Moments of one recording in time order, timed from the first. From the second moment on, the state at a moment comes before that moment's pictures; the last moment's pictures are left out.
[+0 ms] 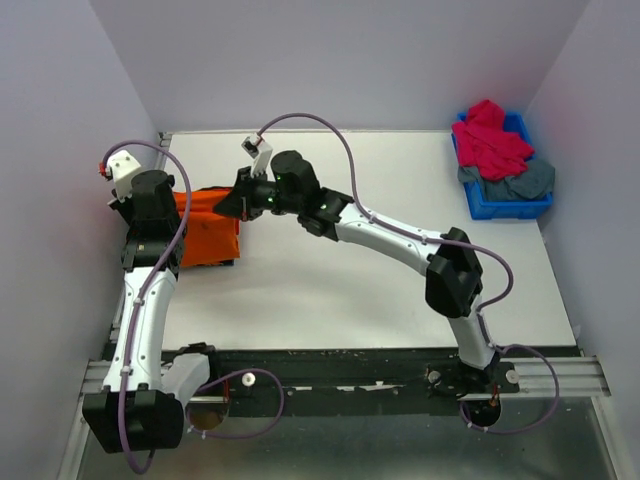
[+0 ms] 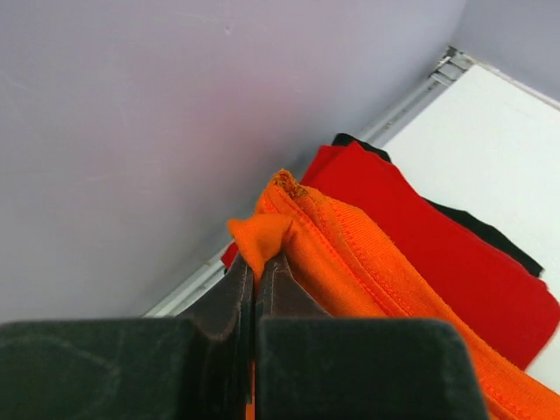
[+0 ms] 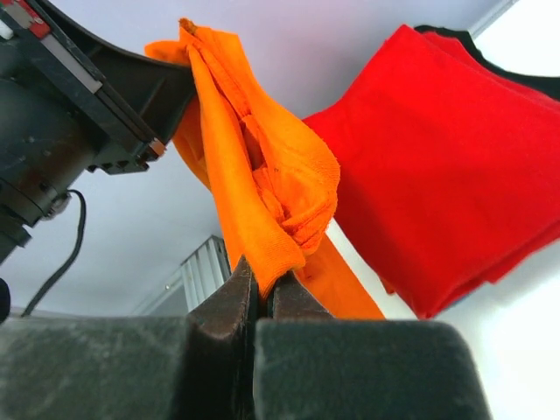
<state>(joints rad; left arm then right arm) 0.05 0.98 0.99 -0.37 -0.75 -0.21 0.96 2.05 1.84 0.06 -0.30 0.58</state>
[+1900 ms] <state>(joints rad) 0.18 1.52 1.36 -0.28 -0.69 -0.26 0.87 2.44 2.23 0.01 -0.23 0.72</state>
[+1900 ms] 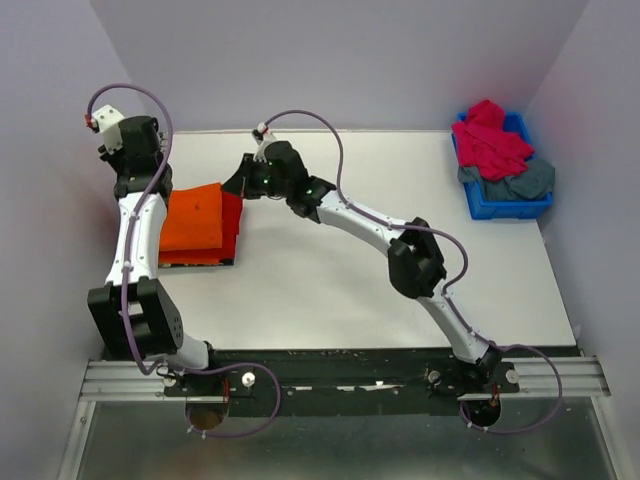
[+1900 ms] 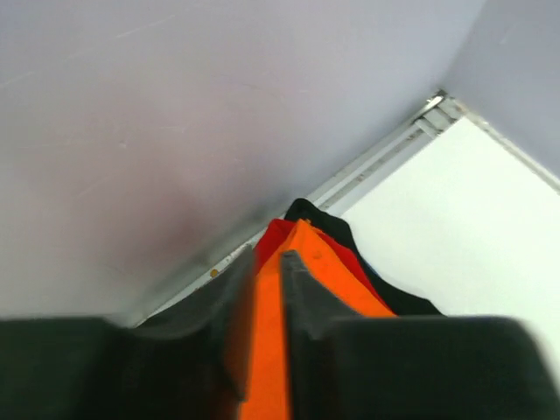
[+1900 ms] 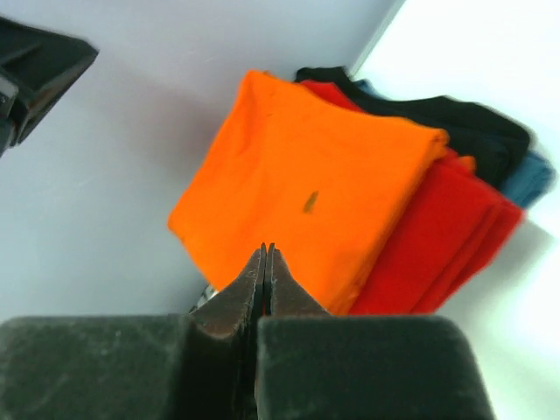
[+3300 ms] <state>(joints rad) 0.34 1.37 1.12 -0.50 -0.26 -0.61 0.96 2.56 2.33 0.13 -0.20 0.96</state>
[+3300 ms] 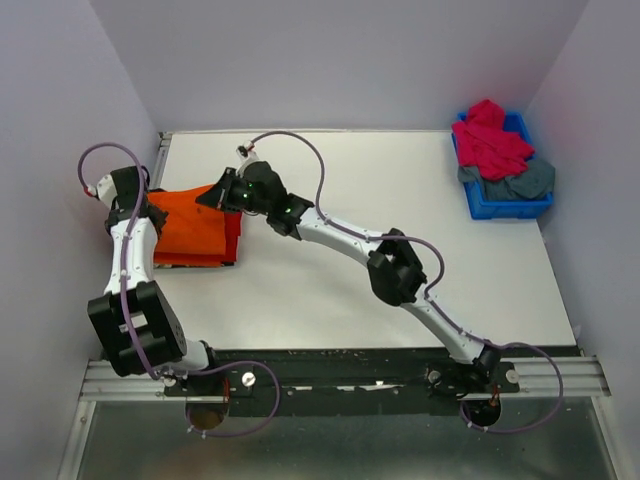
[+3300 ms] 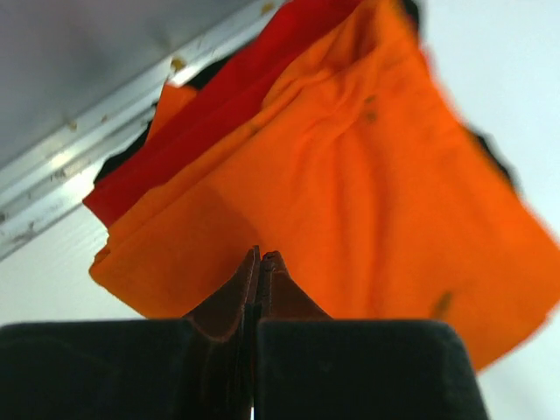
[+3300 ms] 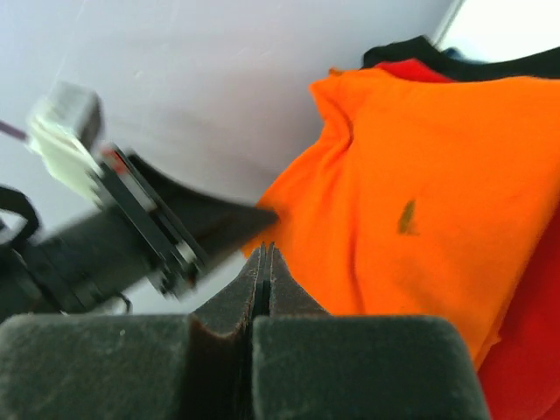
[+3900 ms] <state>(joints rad) 0.44 1.41 0.99 -0.46 -0.15 -0.63 0.95 2.73 2.37 0.08 -0.02 1.18</state>
